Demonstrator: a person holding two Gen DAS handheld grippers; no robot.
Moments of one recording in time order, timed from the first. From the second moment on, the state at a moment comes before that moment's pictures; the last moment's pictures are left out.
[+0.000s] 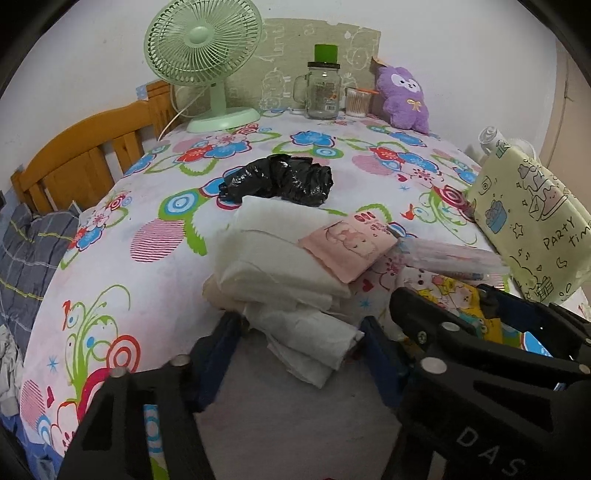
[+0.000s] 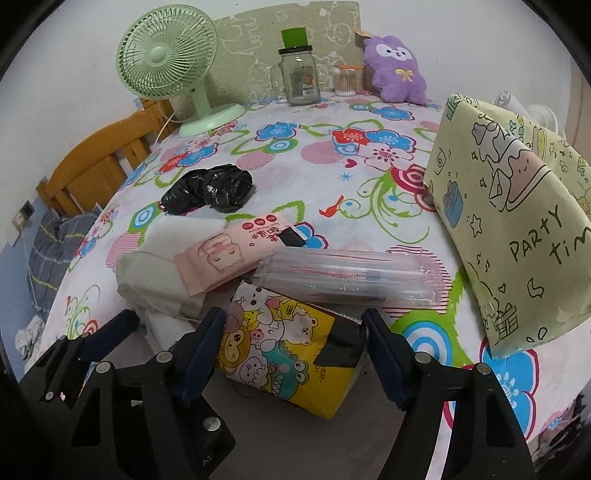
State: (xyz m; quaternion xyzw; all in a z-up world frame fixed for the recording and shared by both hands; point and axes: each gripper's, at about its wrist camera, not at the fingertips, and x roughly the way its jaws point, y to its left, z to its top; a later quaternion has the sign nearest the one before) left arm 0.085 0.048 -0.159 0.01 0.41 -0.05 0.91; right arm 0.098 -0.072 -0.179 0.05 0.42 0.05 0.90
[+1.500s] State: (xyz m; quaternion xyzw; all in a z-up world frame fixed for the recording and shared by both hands) left arm 0.034 0.033 -0.085 0.00 0.34 -0.03 0.94; right arm 0.051 -0.076 -0.108 0.05 0.34 0.09 0.93
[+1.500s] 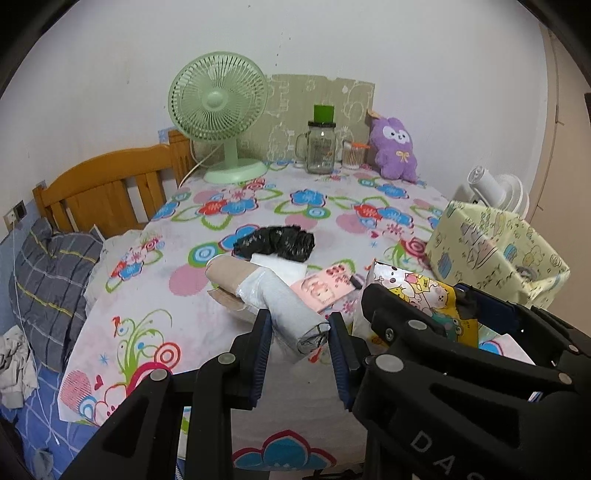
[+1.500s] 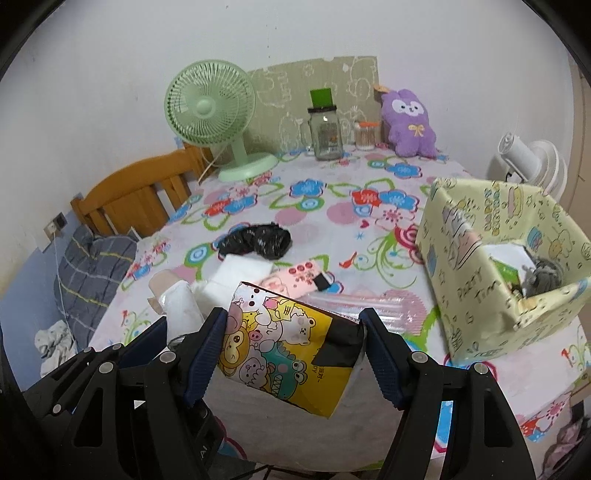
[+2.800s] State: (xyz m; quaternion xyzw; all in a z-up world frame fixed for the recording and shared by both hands) left arm 0.057 -0.053 -0.027 -0.02 0.28 -0.02 0.96; right arm 0.069 -0.163 -0.040 0.04 0.28 0.09 0.95
